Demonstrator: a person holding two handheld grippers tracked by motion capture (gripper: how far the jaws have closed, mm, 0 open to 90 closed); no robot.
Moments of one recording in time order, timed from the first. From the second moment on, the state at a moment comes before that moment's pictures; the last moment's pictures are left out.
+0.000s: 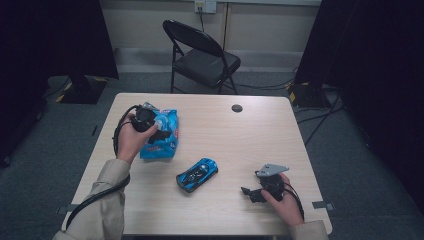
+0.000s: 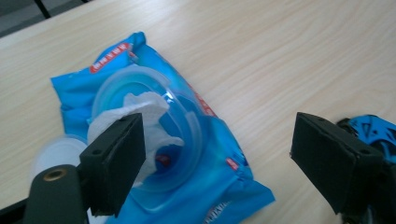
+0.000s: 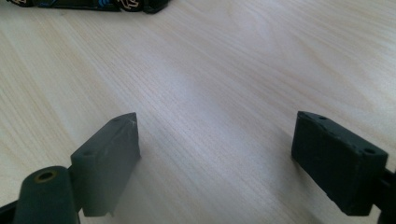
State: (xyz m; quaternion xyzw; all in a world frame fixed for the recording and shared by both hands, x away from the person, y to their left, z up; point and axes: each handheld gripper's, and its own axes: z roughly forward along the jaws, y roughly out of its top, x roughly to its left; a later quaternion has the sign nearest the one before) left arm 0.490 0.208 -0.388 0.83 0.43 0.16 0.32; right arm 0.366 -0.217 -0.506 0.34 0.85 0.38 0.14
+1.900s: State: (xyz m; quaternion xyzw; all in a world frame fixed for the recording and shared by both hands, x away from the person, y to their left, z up) left arm 0.501 0.233 -0.365 0.79 0.51 0.11 0.32; right arm 0.367 -0.216 -0.507 0.33 0.85 0.38 0.14
